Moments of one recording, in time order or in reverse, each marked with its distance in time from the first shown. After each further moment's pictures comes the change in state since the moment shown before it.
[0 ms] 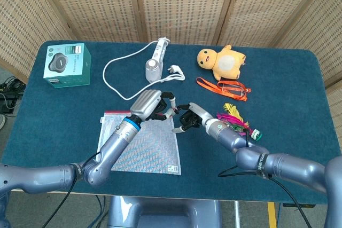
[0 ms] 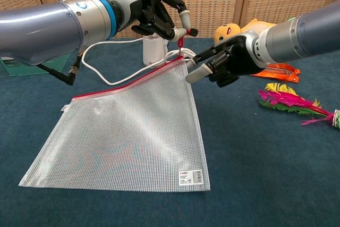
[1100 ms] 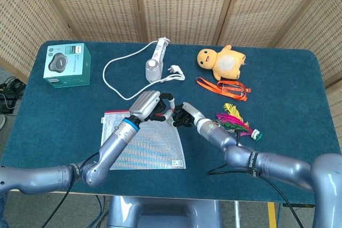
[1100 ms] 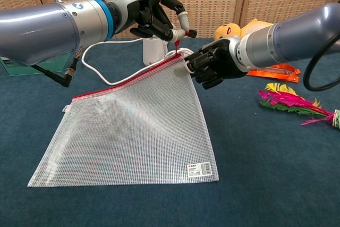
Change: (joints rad) left arm 0.015 0.010 -0.003 -0.011 -0.003 -0.015 -0.024; right arm 0.013 -0.080 0.049 0.039 0.136 0.023 -0.100
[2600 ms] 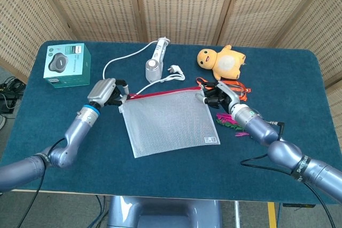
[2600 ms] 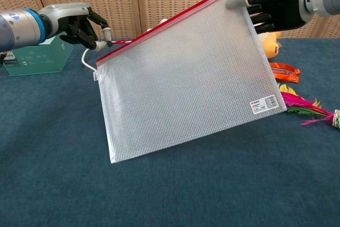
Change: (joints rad) left arm 0.108 0.148 0.083 0.271 0.051 -0.163 -0.124; right arm -0.390 0.172 0.412 -0.053 -0.261 -0.192 0.222
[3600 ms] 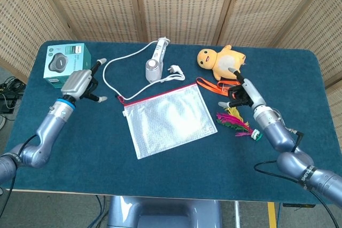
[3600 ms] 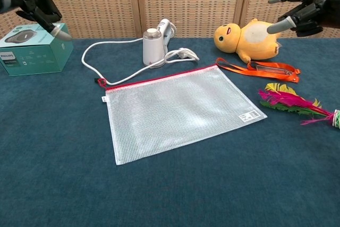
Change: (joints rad) left arm 0.085 0.180 0.010 -0.062 0.122 0.051 -0.060; right arm -0.089 0.002 -0.126 0.042 -0.228 0.322 -0.278
